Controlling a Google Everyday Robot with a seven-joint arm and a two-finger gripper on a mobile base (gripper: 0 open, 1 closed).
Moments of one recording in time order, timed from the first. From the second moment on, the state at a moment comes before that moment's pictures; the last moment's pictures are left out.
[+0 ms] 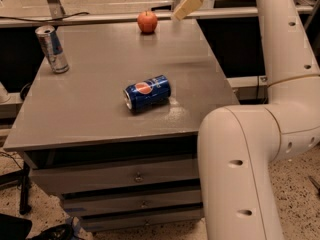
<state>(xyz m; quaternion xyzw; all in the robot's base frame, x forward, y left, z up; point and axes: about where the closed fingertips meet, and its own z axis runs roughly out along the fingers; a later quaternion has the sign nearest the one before) 0.847 -0.092 1.001 -0.54 0.67 0.03 0.51</state>
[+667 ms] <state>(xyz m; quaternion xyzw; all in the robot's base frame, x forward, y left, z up) 0.841 -0.068 0.983 -0.56 0.69 0.01 0.45</state>
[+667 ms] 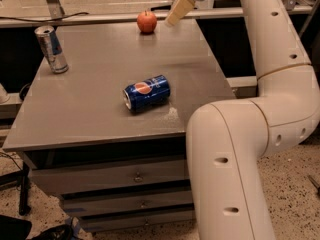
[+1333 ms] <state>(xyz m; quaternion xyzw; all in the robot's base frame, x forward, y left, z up) 0.822 -0.077 0.959 -0.57 0.73 0.01 0.37</state>
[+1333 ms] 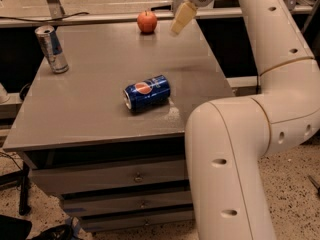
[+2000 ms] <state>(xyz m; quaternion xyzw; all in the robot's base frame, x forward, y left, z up) 0.803 -0.086 0.957 -0.56 0.75 0.01 0.34</state>
